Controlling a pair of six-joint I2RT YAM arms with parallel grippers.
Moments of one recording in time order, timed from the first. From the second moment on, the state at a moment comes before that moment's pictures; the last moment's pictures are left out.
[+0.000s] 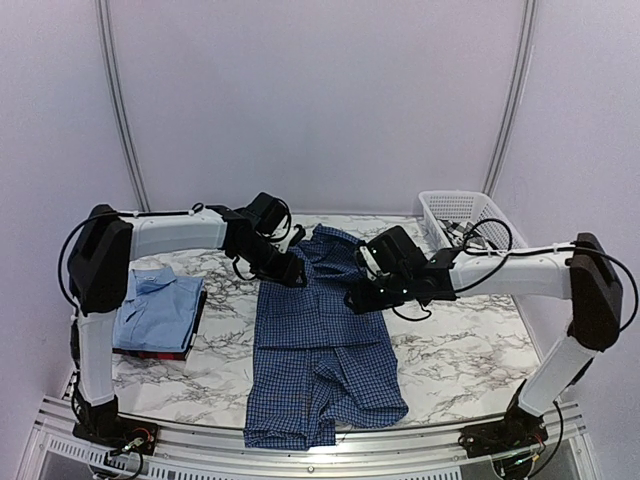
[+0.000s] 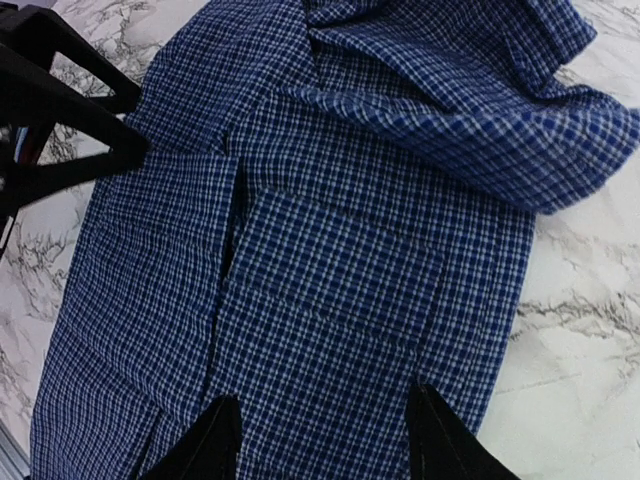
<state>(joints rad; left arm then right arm) -0.69 2.05 1.60 -0.57 0.22 -0.22 0.81 1.61 1.04 -0.30 0.07 0.46</state>
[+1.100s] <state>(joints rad) -0.71 2.18 1.62 -0.57 0.31 -0.17 0.71 1.93 1.24 -0.19 0.01 0.36</state>
